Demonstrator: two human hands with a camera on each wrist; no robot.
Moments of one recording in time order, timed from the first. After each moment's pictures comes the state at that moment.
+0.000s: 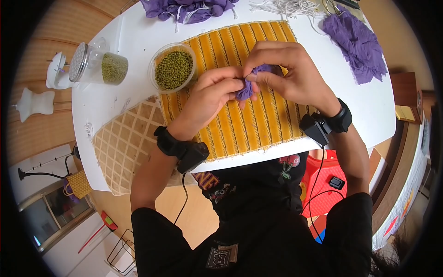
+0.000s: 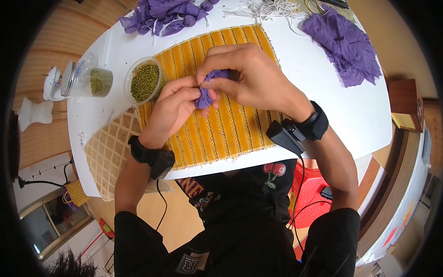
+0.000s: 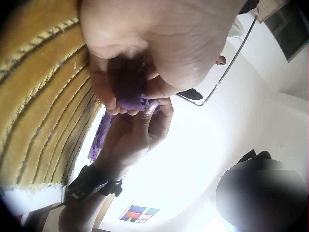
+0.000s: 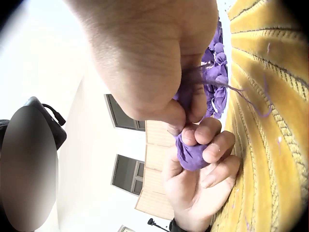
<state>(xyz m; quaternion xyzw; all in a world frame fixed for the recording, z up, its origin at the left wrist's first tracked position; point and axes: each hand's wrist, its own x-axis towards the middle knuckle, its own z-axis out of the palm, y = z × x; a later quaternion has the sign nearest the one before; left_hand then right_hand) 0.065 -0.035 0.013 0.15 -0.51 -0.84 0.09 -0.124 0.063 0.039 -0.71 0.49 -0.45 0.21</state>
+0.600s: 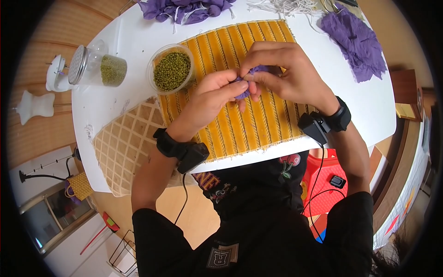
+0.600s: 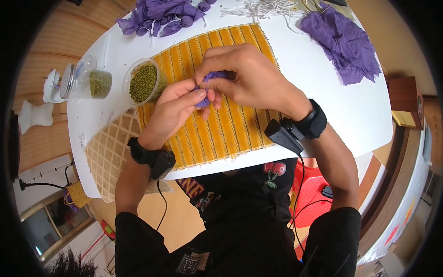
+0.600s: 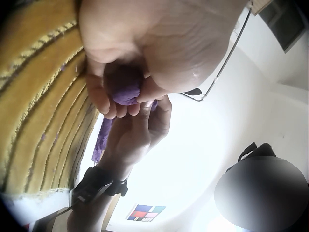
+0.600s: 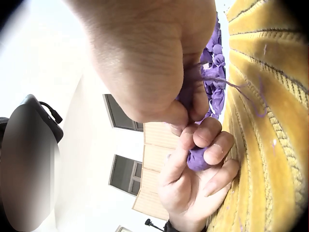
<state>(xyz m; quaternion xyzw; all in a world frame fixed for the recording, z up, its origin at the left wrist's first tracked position) 0.064 -0.033 0.009 0.12 -0.56 -0.82 0.07 -0.123 0.061 0.037 -0.73 0.47 -0.46 0.18</state>
